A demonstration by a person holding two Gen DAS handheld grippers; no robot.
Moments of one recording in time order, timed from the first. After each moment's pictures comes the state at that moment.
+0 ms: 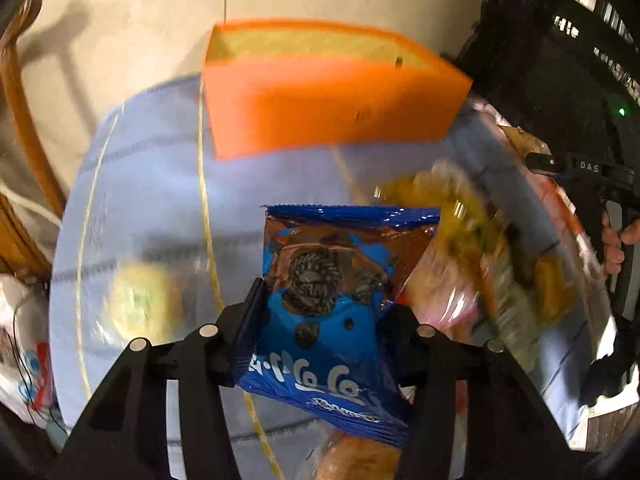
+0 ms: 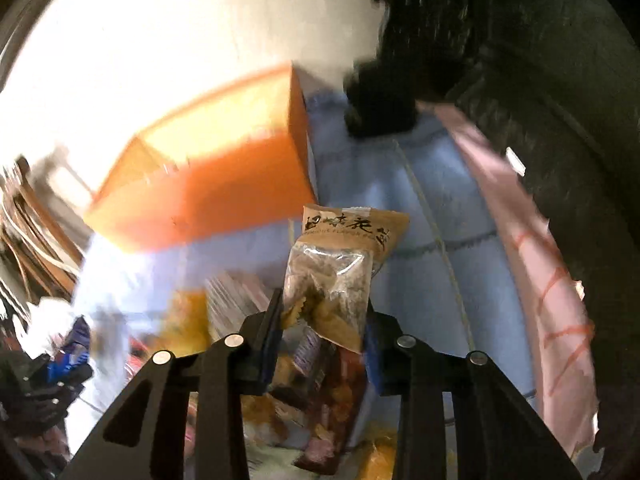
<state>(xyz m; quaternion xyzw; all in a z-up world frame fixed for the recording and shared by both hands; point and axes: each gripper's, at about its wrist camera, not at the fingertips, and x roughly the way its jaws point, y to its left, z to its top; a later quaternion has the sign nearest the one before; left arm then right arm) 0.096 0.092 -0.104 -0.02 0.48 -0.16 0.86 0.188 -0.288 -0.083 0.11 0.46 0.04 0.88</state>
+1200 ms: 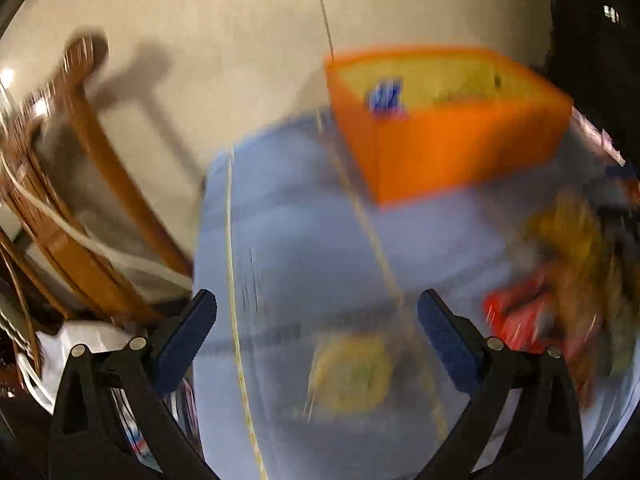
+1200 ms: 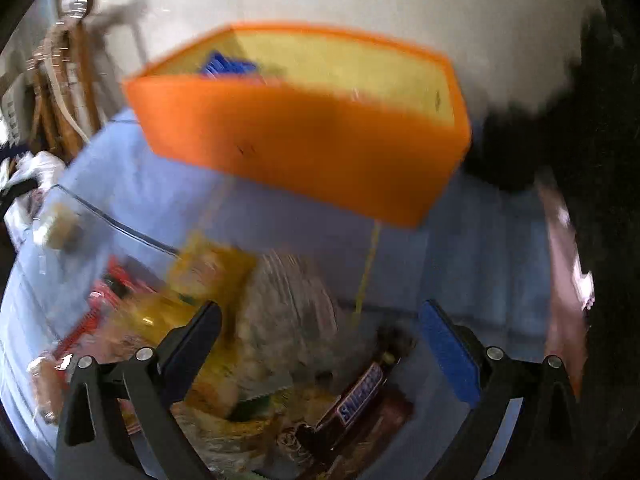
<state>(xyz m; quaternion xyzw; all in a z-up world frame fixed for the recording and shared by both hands) 0.130 0.187 -0.129 0.10 0.45 -0.03 0.89 0.215 -0.197 -0.131 -0.12 0.50 0.15 0.85</state>
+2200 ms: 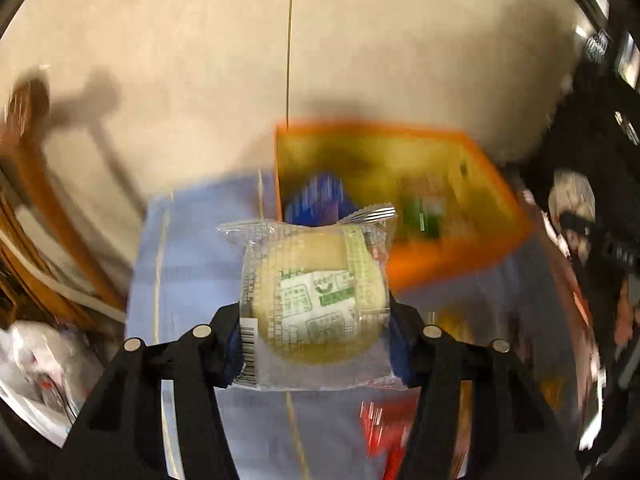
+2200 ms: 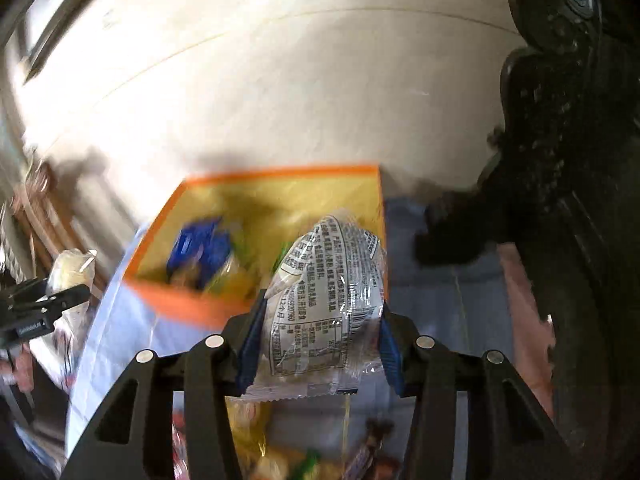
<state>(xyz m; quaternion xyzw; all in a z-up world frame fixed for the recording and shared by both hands) 0.229 0.134 -0.017 -0.02 0.44 -0.06 0.90 0.294 -0.224 0.002 0.03 0.42 0.10 0.90</state>
